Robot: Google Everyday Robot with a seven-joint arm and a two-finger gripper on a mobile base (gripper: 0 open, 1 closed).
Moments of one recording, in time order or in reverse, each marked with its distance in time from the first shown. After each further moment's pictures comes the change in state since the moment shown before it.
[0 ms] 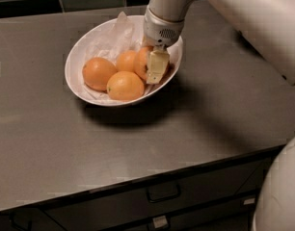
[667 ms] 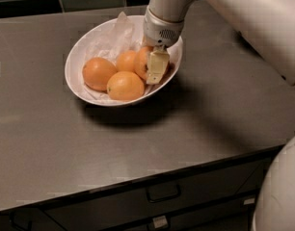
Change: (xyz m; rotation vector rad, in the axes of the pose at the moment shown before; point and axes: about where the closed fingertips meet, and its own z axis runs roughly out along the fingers) arm 0.001 0.000 0.002 -0.004 0.002 0.001
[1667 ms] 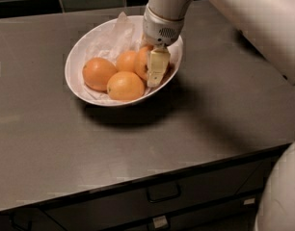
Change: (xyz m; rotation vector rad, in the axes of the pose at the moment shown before) arm -0.001 0.001 -0.007 0.012 0.001 0.000
